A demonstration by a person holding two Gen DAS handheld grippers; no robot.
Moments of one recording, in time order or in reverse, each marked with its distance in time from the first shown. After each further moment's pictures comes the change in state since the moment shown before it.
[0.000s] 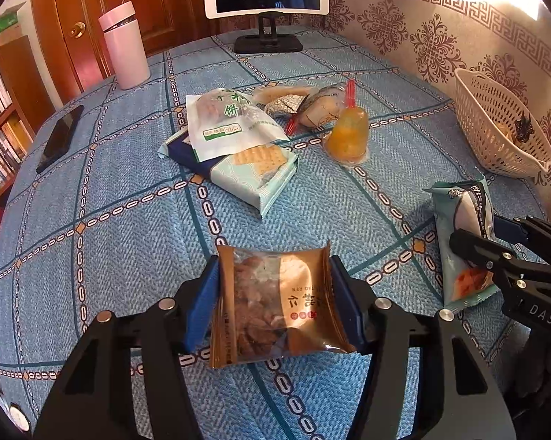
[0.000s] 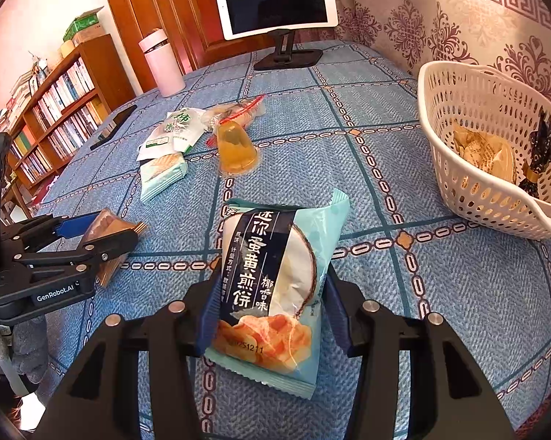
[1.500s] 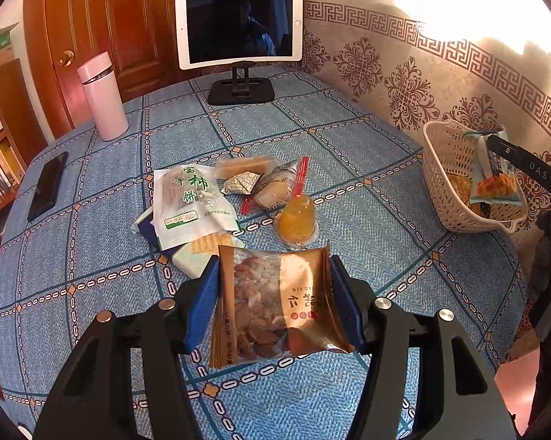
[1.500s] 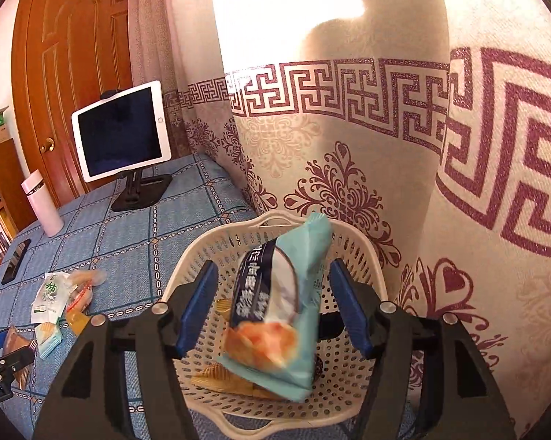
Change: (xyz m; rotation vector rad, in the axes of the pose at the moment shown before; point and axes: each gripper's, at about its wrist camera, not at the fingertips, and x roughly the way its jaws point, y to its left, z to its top) left arm -0.025 -0.035 0.054 0.007 -0.102 -0.054; right arm -0.074 -0.131 0.089 0.207 -0.344 -0.389
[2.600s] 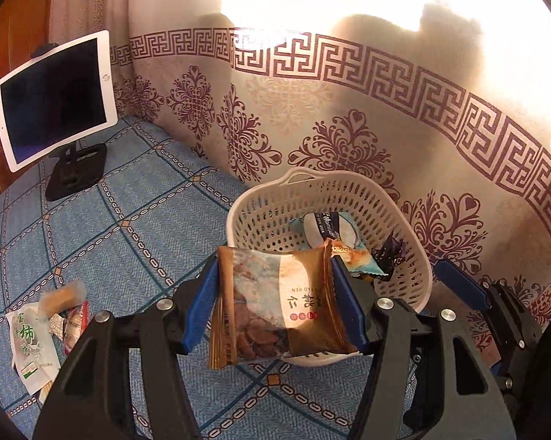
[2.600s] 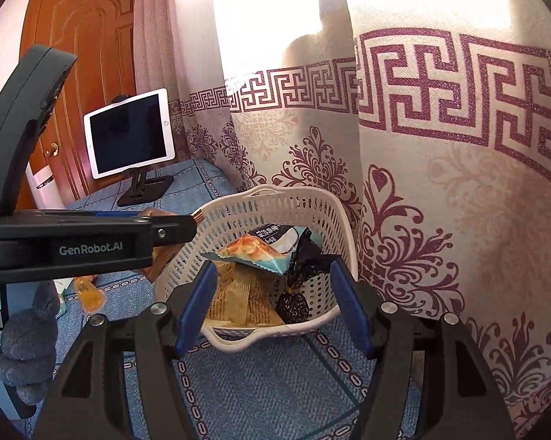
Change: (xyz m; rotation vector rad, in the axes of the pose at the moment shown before) left arm 0.041 -0.167 0.091 0.241 -0.052 -0.357; right arm -0.051 -0.012 -0.050 0.016 -0.067 -0.021
